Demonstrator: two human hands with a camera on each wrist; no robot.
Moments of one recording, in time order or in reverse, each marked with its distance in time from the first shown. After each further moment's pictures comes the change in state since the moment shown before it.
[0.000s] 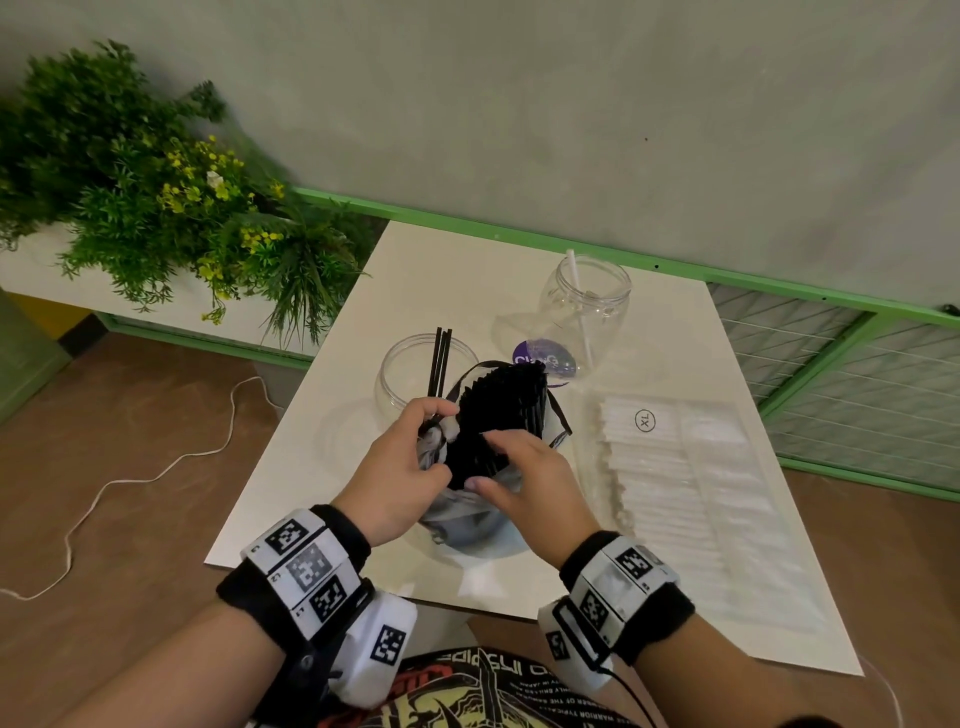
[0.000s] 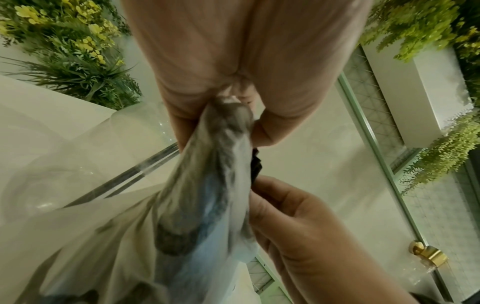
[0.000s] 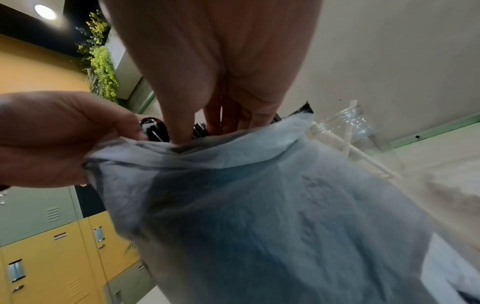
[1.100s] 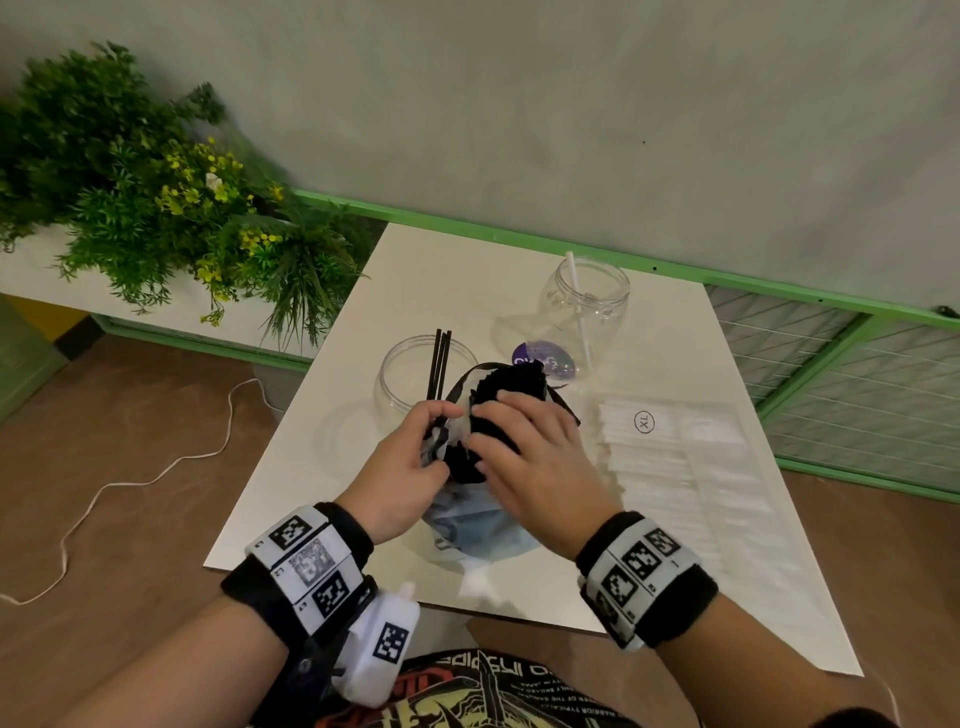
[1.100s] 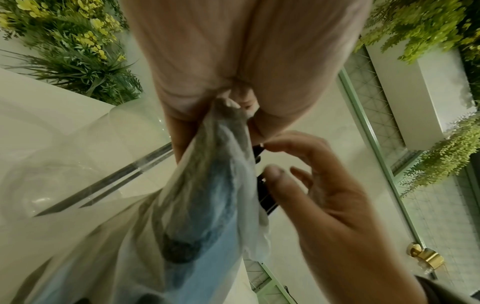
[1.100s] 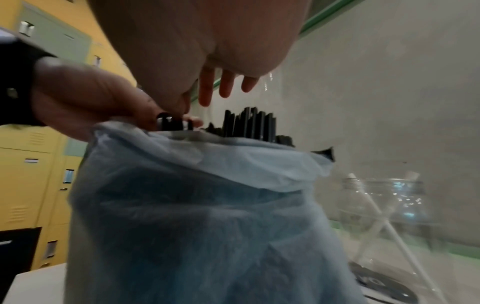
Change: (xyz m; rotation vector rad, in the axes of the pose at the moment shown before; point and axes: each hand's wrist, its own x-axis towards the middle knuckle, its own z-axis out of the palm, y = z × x) left_hand 0.004 -0.004 0.002 -0.055 -0.029 -0.033; right_hand 0.010 -0.010 -0.018 -0.620 0.179 -0.555
